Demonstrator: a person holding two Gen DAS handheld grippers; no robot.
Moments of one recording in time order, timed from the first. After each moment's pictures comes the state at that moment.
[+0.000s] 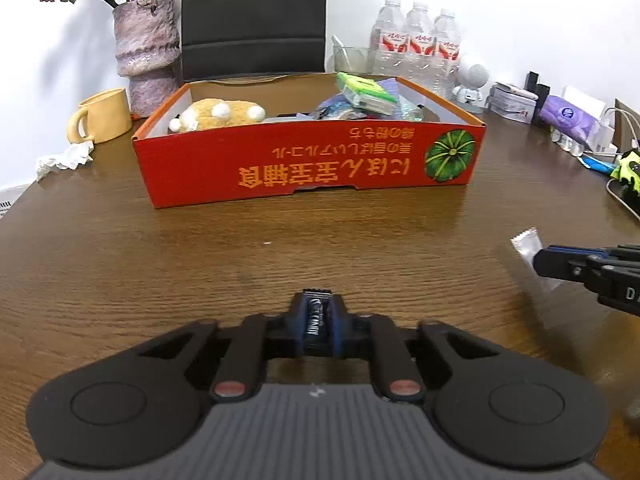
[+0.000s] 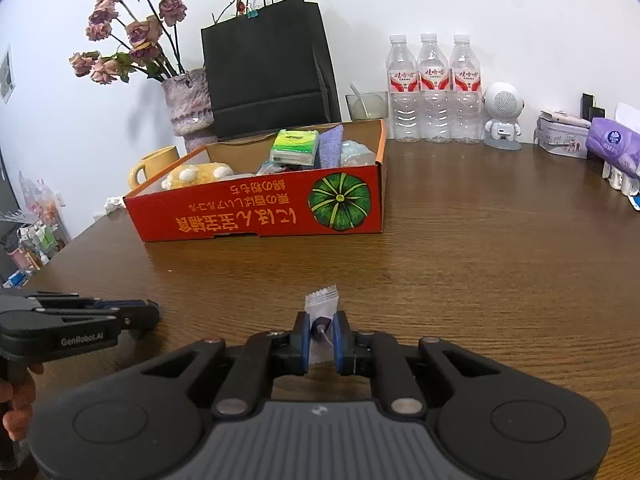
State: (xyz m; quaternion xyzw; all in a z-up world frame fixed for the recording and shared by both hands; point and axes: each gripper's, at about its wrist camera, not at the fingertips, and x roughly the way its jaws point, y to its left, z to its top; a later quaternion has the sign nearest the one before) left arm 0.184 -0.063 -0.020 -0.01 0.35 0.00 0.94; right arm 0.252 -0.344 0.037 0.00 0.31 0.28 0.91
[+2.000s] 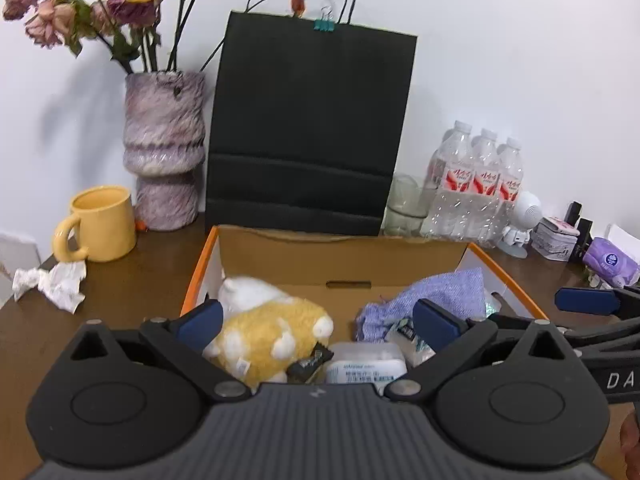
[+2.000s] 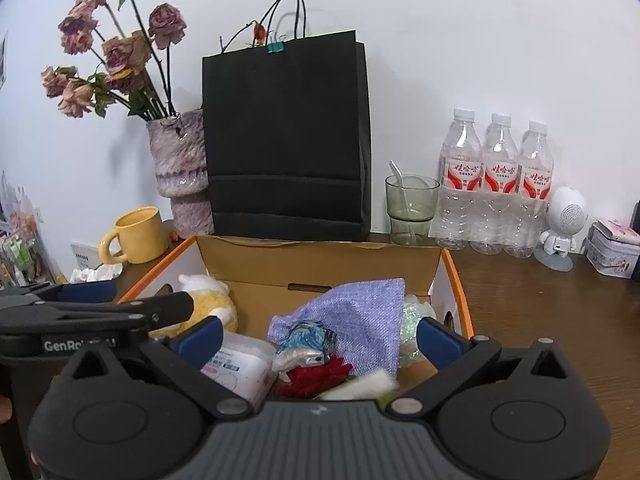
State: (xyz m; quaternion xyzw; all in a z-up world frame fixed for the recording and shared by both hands) left arm 0.330 0.026 0.049 -0.07 0.24 0.02 0.97; right arm 0.383 -0.204 0.111 -0.04 0.26 0.26 0.93
